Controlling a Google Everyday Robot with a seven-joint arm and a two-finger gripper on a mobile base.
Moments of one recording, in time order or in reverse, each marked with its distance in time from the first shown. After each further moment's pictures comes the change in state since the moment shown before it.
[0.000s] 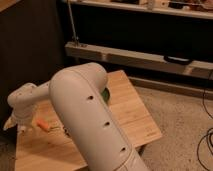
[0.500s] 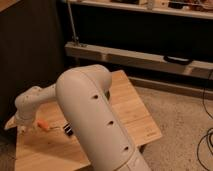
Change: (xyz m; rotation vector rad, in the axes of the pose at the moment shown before) arm -0.006 0.003 0.014 -0.085 -0.017 -0.032
